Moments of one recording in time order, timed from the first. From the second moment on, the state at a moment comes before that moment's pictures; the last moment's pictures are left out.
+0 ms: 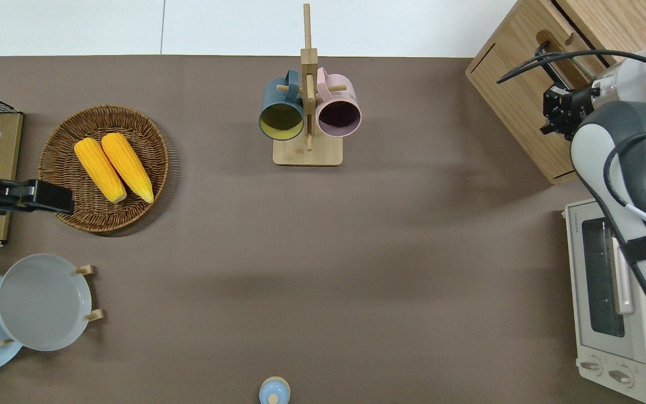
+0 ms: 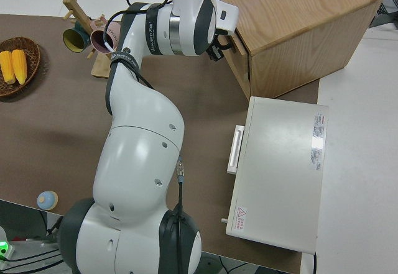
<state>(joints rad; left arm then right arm) 0.03 0.04 -0.06 -1.51 0.00 1.52 0.02 -0.19 0.43 0.19 -1.37 -0.10 1.89 0.88</state>
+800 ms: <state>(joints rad) 0.03 0.04 -0.06 -1.51 0.00 1.52 0.02 -0.09 0.42 0.22 -1.34 -0.10 1.87 0.85</state>
